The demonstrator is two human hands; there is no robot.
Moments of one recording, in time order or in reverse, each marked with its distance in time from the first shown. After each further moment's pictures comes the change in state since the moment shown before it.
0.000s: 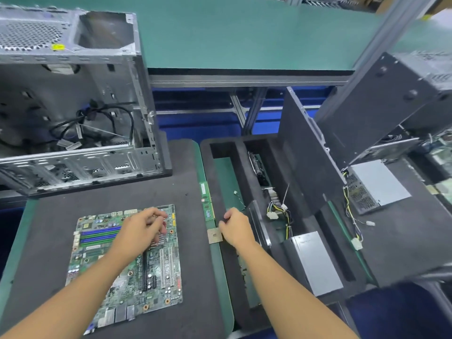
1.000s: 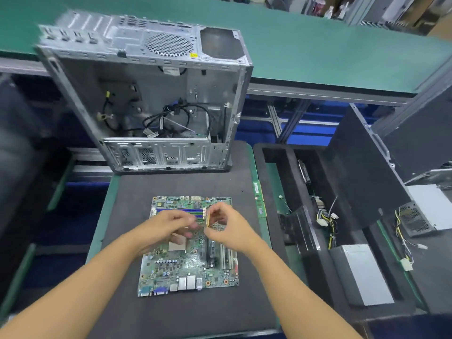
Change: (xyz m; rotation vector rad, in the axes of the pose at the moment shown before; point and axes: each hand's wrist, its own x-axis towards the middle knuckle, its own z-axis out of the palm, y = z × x) left_hand -0.047 -0.072 -0.089 -0.596 -0.362 -0.222; right_hand -0.092 -0.120 0.064 0.351 -0.421 -0.466
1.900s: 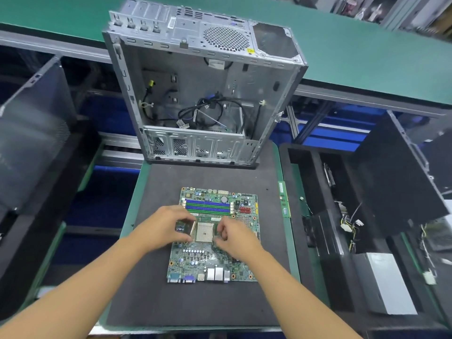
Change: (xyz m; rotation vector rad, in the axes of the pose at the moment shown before) left_hand -0.032 -0.043 -0.063 0.909 0.206 0.391; right_hand 0.019 0.019 0.065 -0.710 -0.098 0.074
